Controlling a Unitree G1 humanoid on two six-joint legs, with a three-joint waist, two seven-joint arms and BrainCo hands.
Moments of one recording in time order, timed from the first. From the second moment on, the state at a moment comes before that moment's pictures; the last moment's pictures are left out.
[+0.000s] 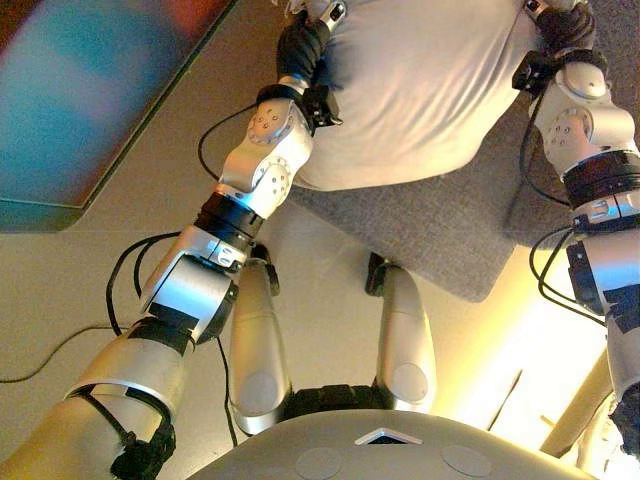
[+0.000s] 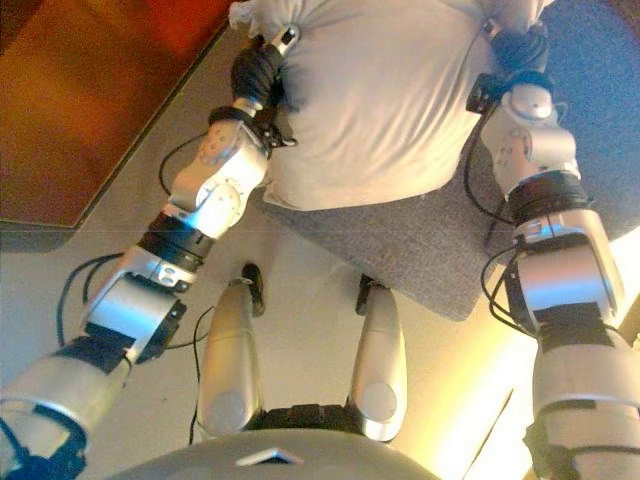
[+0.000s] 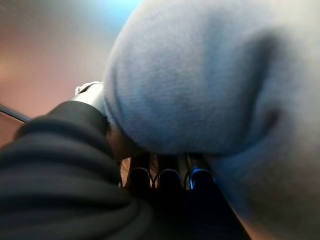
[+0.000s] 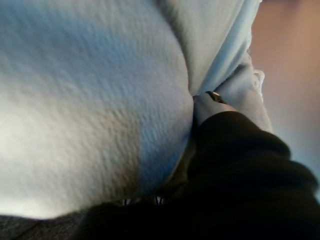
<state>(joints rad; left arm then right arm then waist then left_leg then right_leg) -0.96 0.26 -0.44 0.44 -0.86 -0.03 0.34 -1.12 -0.66 0.34 0.85 0.80 0.09 -0.33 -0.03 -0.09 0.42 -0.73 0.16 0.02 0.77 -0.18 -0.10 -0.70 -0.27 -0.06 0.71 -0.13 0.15</state>
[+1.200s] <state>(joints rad) -0.95 0.23 -0.46 0.45 -0.84 -0.08 0.39 -1.21 -0.70 0.35 0.83 0.76 0.14 -0.33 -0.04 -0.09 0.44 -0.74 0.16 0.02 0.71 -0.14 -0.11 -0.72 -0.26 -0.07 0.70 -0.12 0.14</state>
